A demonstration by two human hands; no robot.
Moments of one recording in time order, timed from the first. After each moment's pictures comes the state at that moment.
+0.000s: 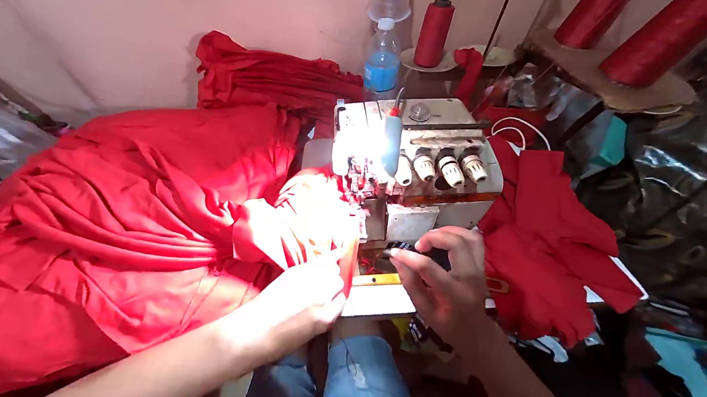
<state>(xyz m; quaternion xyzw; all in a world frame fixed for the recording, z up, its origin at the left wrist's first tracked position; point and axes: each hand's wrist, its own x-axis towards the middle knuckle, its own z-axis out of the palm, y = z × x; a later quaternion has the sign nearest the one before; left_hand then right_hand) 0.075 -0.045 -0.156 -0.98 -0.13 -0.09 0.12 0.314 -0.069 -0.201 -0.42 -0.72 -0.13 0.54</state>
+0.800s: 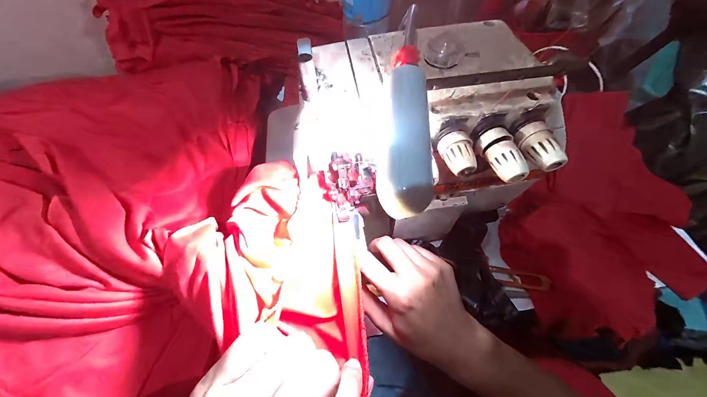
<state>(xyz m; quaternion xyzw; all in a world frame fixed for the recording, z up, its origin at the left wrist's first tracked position) 0.081 -0.069 -0.115 -0.94 -0.25 -0.23 -0.03 0.274 -0.041 -0.224 -0.49 -0.78 -0.06 0.39</state>
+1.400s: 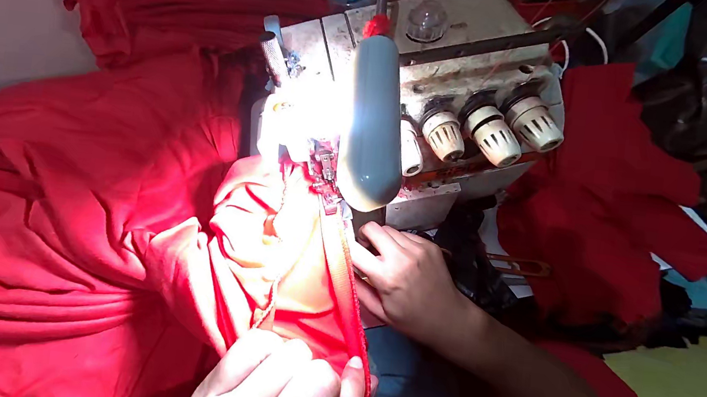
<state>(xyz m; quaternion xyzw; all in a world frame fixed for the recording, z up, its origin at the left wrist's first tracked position) 0.087 -0.071 -0.121 -0.94 -0.24 -0.23 -0.02 0.278 -0.033 -0.228 -0.47 -0.79 -0.03 0.39</state>
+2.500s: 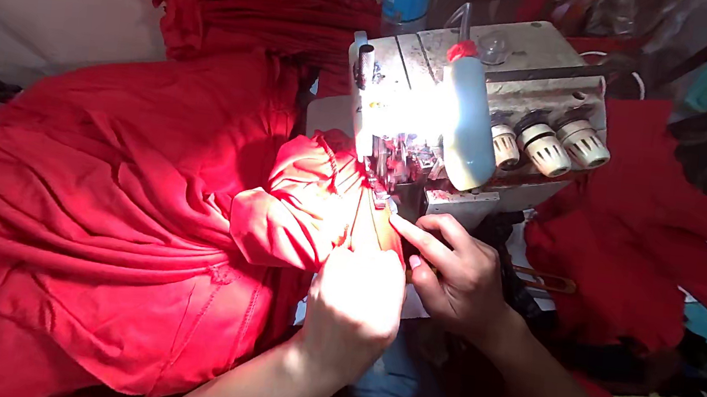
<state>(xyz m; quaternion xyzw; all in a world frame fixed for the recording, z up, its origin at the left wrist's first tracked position) 0.123 -0.047 -0.187 -0.85 -0.37 -0.34 0.16 0.289 -0.040 -0.227 -0.47 -0.74 -0.01 0.49</state>
